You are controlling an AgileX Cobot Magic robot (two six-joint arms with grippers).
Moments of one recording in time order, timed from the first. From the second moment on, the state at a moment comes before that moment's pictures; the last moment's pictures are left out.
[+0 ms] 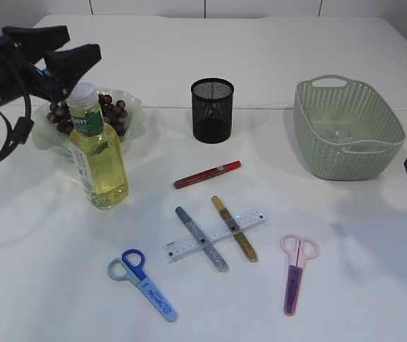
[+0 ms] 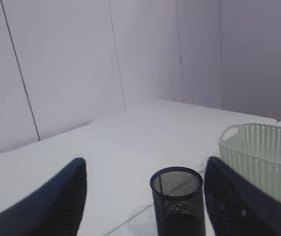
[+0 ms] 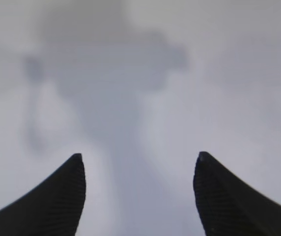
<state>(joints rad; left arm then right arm) -0.03 1.83 -0.88 0.75 -1.13 -0.38 0.14 1.43 -0.99 -0.28 0.98 0.31</state>
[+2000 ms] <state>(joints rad) -0.03 1.32 -0.88 -0.29 0.94 0.18 0.36 1.43 -0.99 -0.01 1.06 0.12</state>
